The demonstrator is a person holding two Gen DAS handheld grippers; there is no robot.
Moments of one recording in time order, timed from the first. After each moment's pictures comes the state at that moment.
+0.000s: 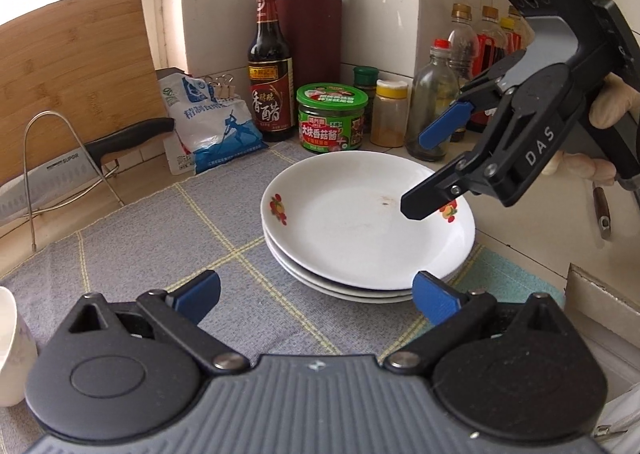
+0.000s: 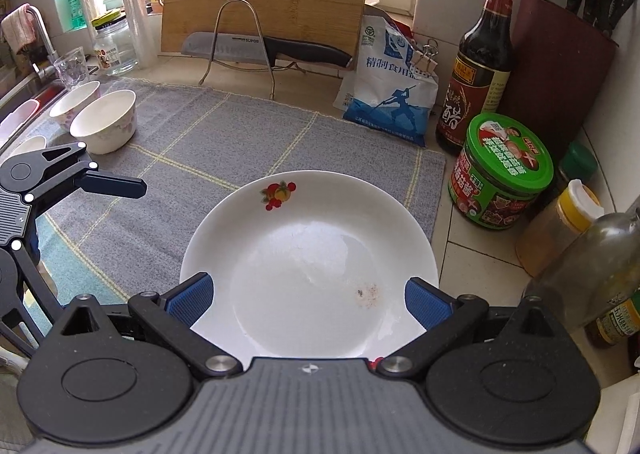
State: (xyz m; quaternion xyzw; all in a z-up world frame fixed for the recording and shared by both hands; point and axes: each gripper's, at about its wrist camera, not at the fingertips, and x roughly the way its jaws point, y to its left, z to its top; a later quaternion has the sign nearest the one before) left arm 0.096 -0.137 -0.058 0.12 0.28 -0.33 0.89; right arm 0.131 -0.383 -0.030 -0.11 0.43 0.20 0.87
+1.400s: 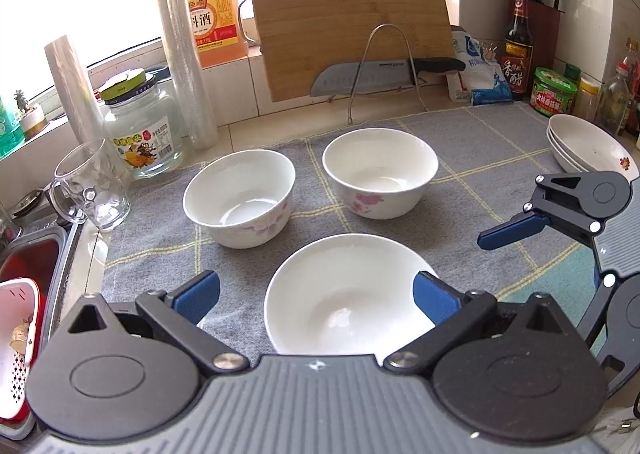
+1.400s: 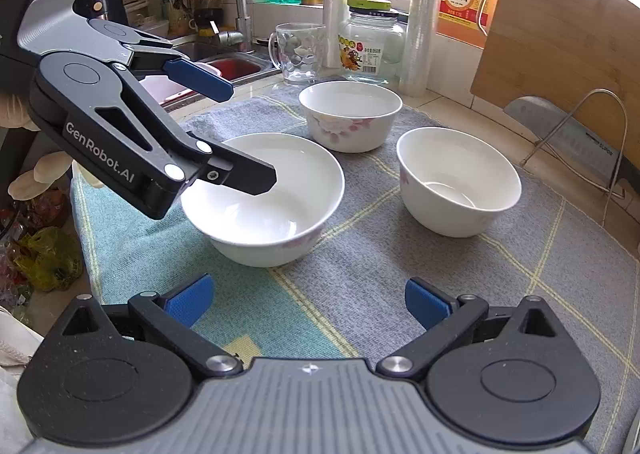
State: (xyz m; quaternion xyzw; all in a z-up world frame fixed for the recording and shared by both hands) left arm 0.063 0.151 -0.028 0.10 0.35 -0.12 0.92; right arm 0.074 -0.044 -0.089 -0.18 0.35 0.39 0.83
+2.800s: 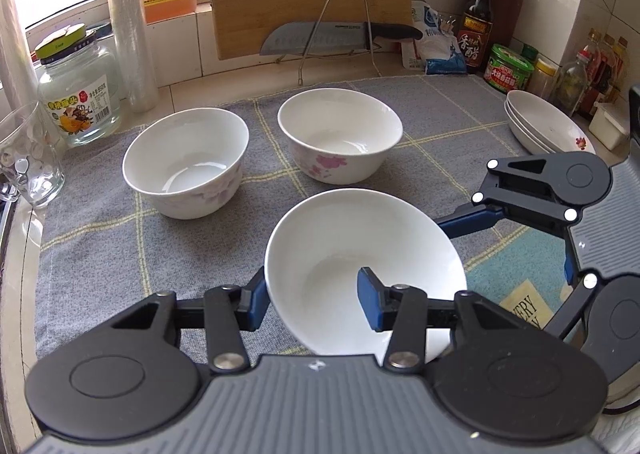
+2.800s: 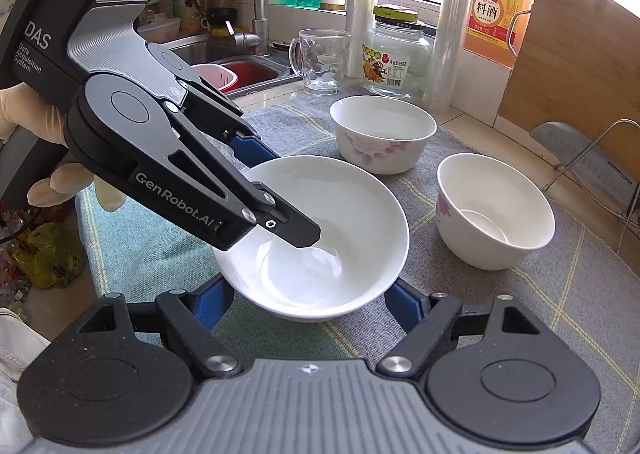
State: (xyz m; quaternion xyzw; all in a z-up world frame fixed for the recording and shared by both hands) left arm 0.081 0.156 -0.041 0.07 0.40 -0.22 0.89; right arm 0.073 -0.017 -0.086 -0.19 0.34 0.40 0.83
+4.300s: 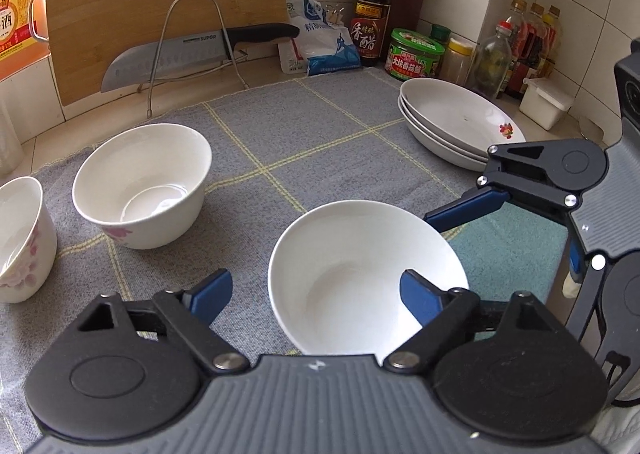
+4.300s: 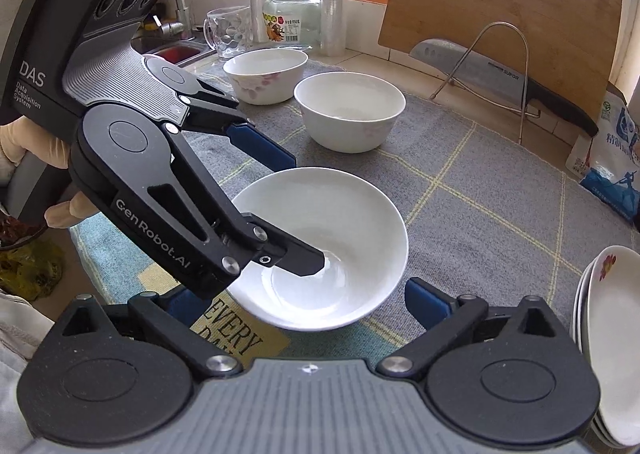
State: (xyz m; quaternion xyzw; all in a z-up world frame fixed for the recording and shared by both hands) left arm 0.086 0.038 -0.048 0.09 0.38 -0.32 0.86; right arm 0.053 -0.136 -0.075 -0.16 0.40 0.32 0.85
